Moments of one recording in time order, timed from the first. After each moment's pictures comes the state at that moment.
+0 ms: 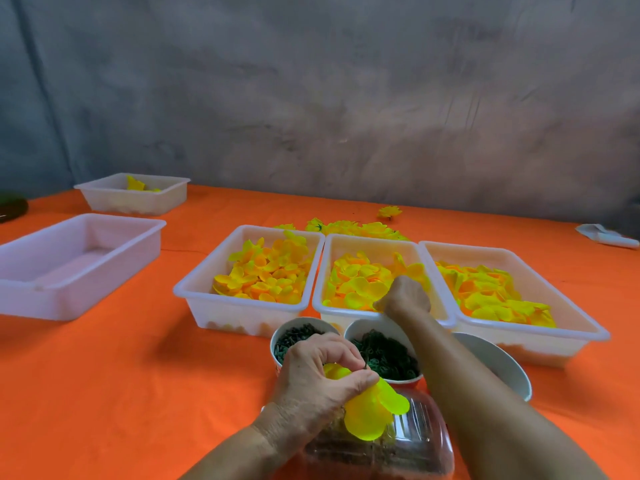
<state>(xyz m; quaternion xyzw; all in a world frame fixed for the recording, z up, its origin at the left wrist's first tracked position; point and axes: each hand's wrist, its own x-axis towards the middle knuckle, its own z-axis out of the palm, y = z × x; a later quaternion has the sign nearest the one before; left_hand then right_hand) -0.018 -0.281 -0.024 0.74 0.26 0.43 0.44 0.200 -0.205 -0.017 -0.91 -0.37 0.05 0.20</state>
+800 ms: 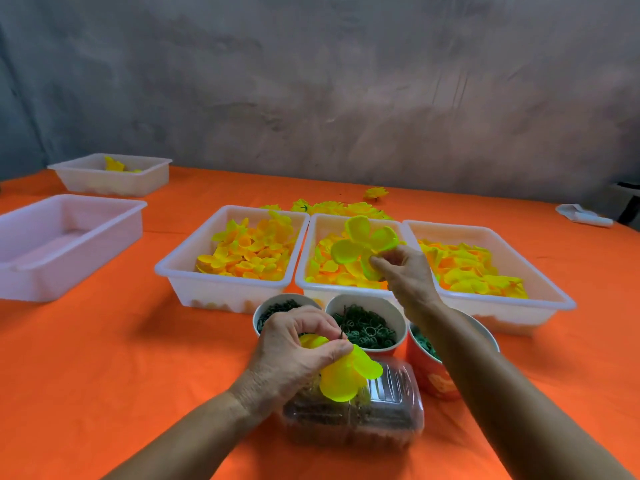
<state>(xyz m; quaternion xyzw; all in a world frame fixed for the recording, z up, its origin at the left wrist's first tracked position) -0.019 -0.283 -0.024 0.74 0.25 0.44 0.44 0.187 -0.271 0.006 -0.70 -0.43 0.14 0.56</state>
